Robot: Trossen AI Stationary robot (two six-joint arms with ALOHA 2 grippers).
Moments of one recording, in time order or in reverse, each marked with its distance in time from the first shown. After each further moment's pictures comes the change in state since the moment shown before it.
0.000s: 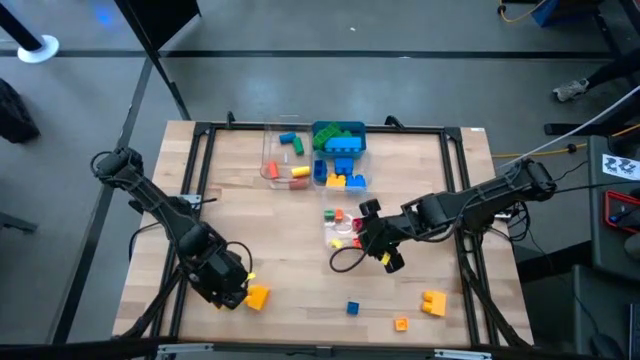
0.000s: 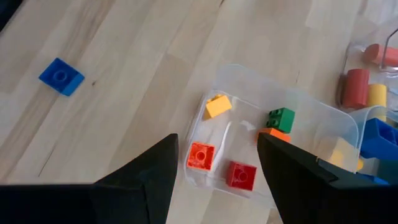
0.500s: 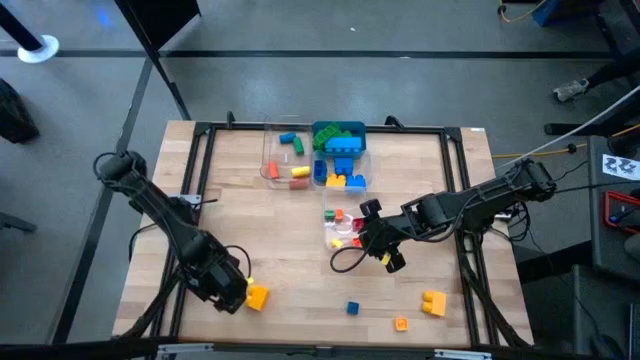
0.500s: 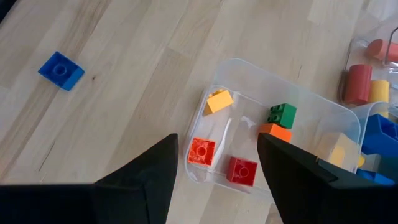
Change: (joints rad) left arm -0.049 0.057 -0.001 -0.023 -0.026 -0.032; right arm -0.002 0.001 0.000 -0.015 0.000 0.000
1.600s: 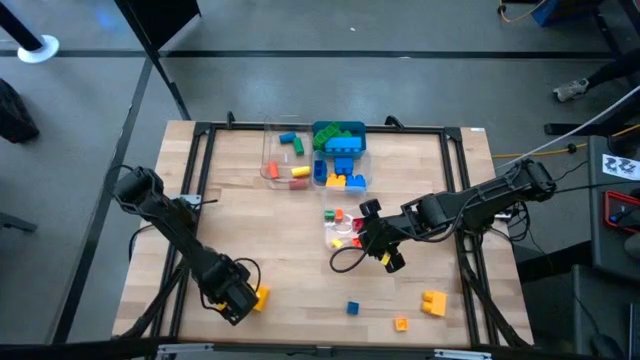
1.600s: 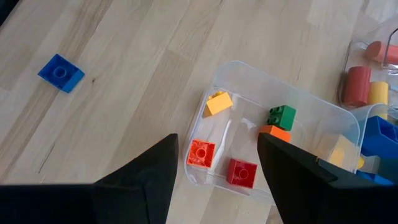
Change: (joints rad) left arm -0.026 0.223 -0.001 0.002 -0.061 0.255; right arm 0.000 0.000 -0.001 0.008 0.000 0.000
